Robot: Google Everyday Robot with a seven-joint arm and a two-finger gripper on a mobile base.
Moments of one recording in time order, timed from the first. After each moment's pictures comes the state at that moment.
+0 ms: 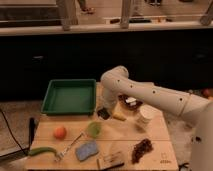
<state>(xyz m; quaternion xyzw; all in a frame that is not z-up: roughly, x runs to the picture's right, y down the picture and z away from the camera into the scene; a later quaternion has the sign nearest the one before) -0.004 0.135 0.772 -0.25 -0.30 -0.50 0.77</state>
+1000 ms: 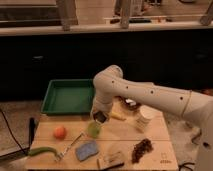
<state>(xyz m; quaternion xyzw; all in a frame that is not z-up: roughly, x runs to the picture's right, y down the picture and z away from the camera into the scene) -0.030 0.146 0.726 -0.25 -0.30 -0.54 0.75</state>
